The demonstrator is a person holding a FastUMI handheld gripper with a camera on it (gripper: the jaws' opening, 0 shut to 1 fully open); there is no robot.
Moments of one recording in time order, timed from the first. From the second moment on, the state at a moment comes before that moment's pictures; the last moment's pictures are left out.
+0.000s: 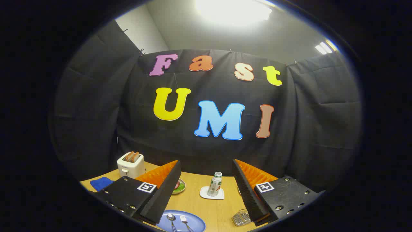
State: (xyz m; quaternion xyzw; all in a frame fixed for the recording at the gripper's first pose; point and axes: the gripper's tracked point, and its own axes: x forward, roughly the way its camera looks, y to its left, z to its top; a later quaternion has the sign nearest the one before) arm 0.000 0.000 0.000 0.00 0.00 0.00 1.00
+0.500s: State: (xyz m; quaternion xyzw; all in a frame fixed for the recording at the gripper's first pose) arm -0.007 -0.021 0.010 0.00 -0.01 -0.01 1.00
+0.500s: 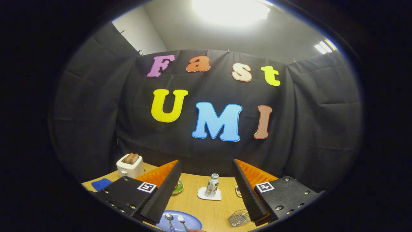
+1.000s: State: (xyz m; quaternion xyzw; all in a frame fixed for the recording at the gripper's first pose) arm -0.014 -0.027 0.003 0.05 0.00 -0.01 1.00
